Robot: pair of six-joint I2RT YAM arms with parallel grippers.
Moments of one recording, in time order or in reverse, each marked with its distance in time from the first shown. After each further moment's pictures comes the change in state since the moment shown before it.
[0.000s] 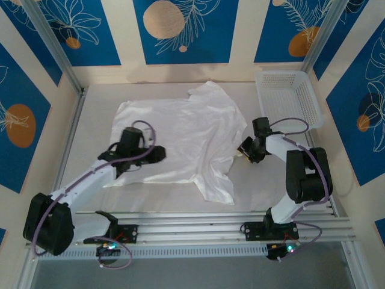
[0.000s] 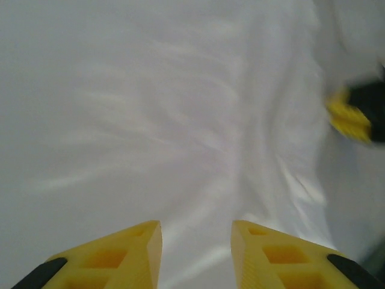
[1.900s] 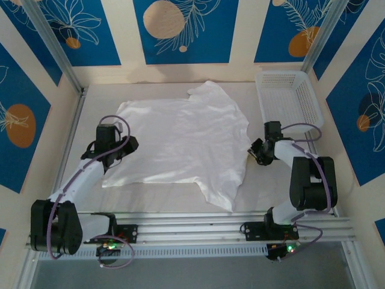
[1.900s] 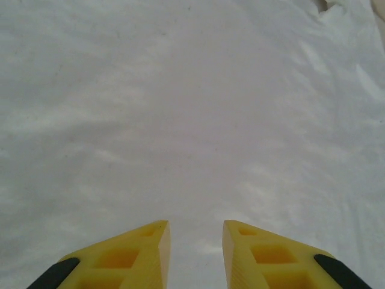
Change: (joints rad) left arm 0.423 -0.015 -0.043 0.029 -0.116 -0.024; right arm -0.089 -0.093 -0.097 0.048 0.010 -0.016
